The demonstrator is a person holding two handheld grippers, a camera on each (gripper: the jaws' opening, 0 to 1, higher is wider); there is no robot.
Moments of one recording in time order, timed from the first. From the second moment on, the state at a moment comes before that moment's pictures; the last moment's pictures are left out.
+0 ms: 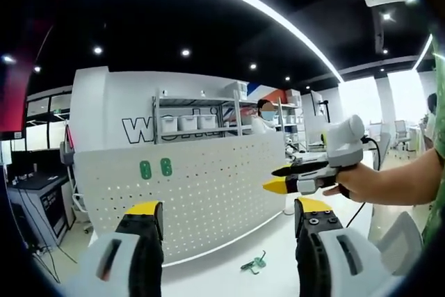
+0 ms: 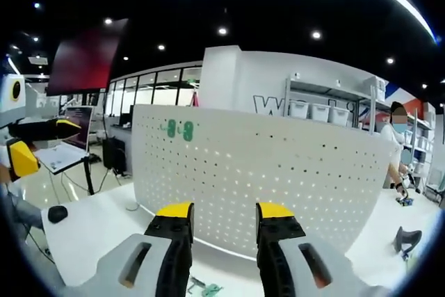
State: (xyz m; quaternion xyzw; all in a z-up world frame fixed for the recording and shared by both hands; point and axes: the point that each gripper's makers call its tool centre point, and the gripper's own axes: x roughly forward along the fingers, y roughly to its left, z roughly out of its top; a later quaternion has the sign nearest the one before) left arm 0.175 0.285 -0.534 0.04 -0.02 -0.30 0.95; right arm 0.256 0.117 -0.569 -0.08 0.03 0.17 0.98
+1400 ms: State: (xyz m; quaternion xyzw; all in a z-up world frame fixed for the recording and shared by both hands) left arm 0.196 0.267 -0.562 0.05 0.02 -0.31 0.95; right arm 0.276 0.092 -0.704 -0.06 0.17 0.16 0.97
